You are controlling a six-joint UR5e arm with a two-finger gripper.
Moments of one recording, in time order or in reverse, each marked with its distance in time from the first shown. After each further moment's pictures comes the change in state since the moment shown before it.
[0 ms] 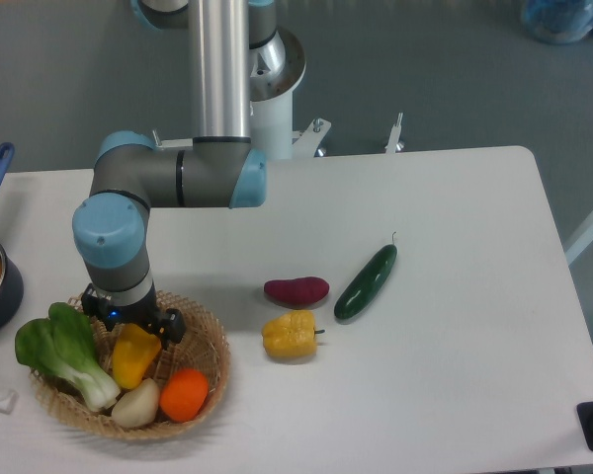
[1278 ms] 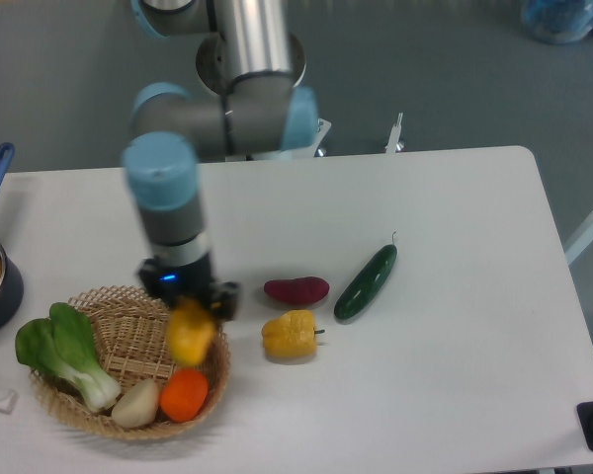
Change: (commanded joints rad) arm 0.336 0.262 -0.047 -0.029 0.077 0.297
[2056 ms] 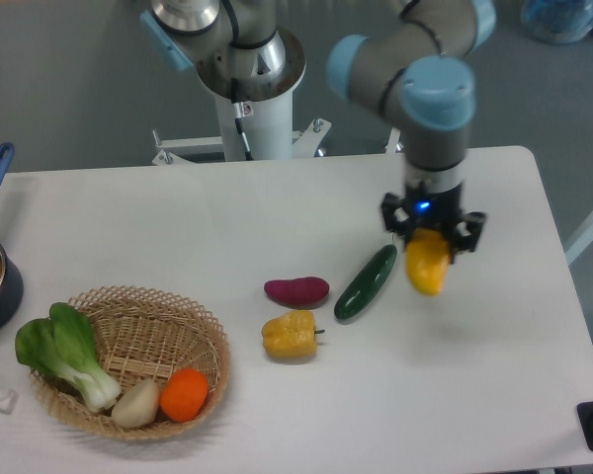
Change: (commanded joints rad) arm 0.499 -0.024 0.017 -0.017 -0.029 0.739
